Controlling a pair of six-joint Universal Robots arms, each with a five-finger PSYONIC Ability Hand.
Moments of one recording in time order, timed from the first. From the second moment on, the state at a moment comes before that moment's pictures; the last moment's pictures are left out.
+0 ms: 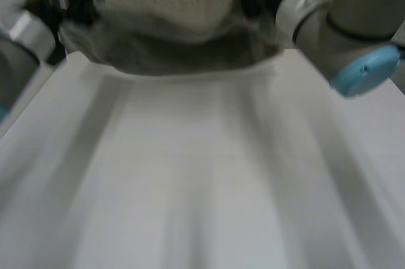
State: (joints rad) left arm 4.52 -1.89 -1.23 3.34 -1.26 3.14; right arm 2.09 -0.81 0.37 0.33 1.35 2.74; left_hand 1.29 1.34 1.34 1.36 1.14; right_hand 1.33 1.33 1.35 1.34 1.17
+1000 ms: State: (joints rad) left arm 4.68 -1.93 -1.87 3.54 -1.13 3.33; right arm 1.88 -1.21 1.77 -0.25 1.27 2.54; left_hand 0.55 0.56 0.57 0.57 0.35; right_hand 1.33 1.34 1.35 1.35 1.18
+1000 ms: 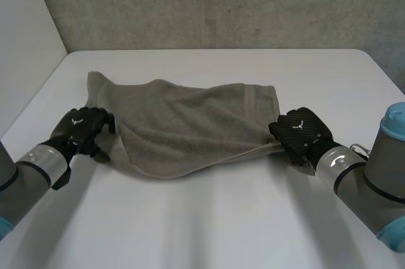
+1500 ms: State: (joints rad) left arm 4.64 -2.30 -1.32 3.23 -1.15 3.62; right arm 1.87 -1.20 1.78 -0.25 1.27 2.52; left_hand 0.30 0.29 0.30 0.30 0.08; right_hand 1.33 1.34 1.35 1.35 1.18
